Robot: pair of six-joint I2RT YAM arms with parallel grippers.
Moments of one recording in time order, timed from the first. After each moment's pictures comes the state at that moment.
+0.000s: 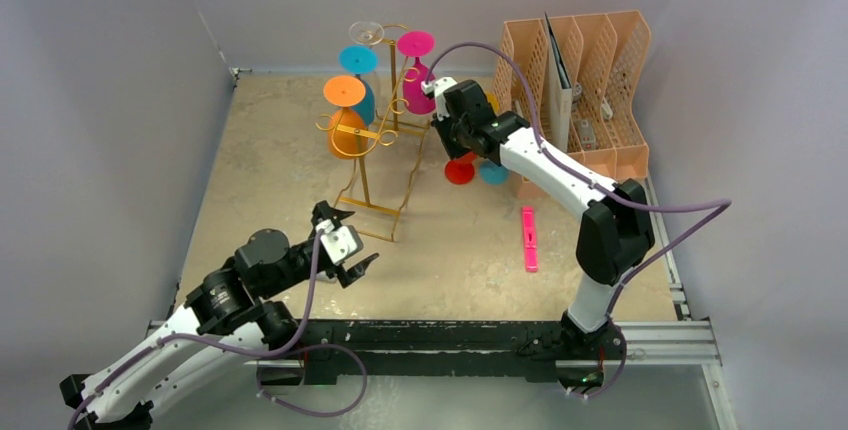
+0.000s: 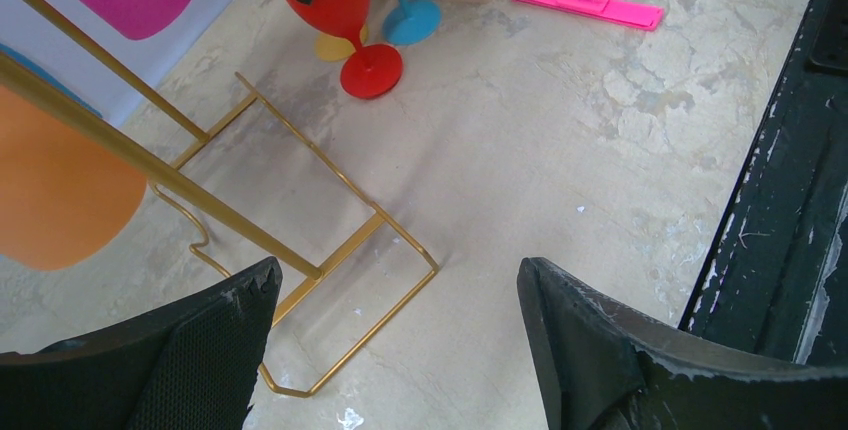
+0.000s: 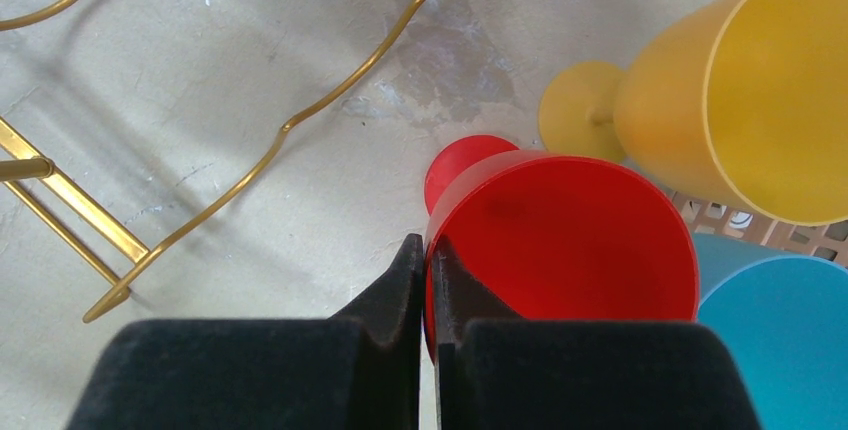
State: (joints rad) left arm -0.89 0.40 0.59 -0.43 0.04 0.30; right arm 0.62 1.77 1.54 -0.55 0.08 -0.02
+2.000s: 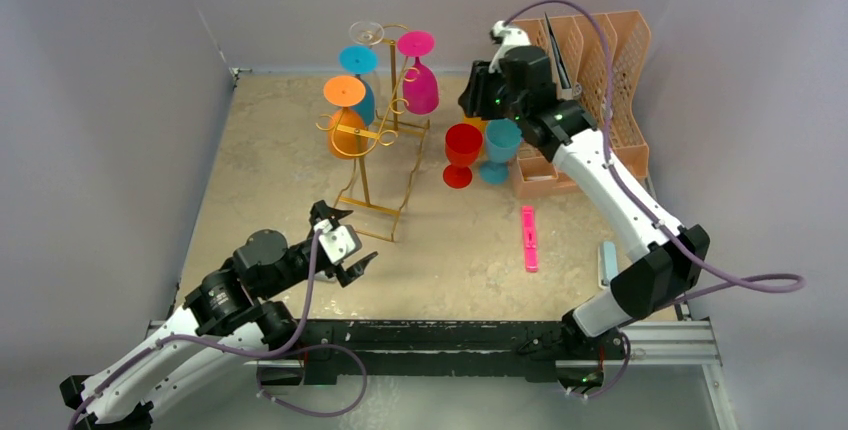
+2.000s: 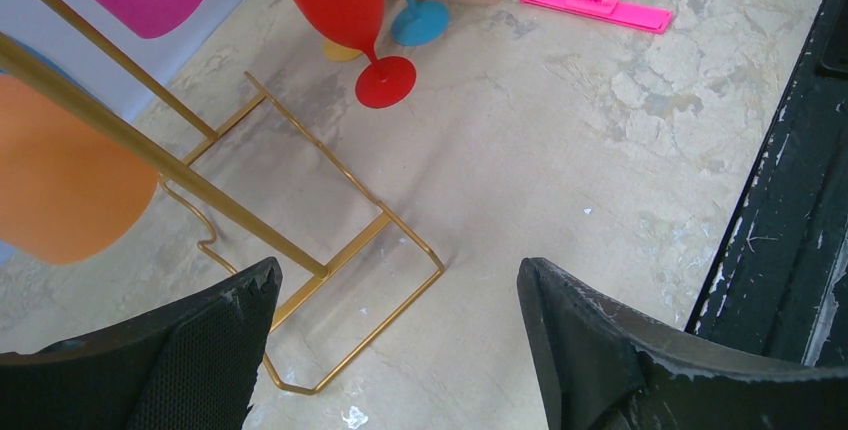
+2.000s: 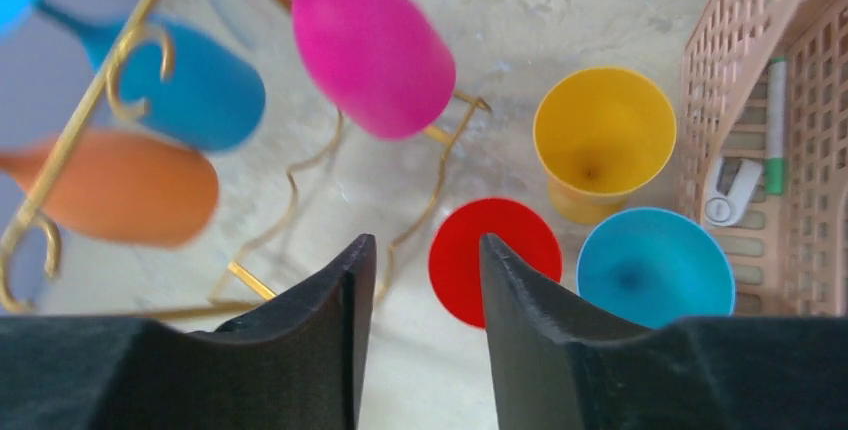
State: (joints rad) left arm -0.89 0.39 0.59 -0.43 0.02 0.30; right arm 0.52 1.53 1.59 -0.53 0.05 0.30
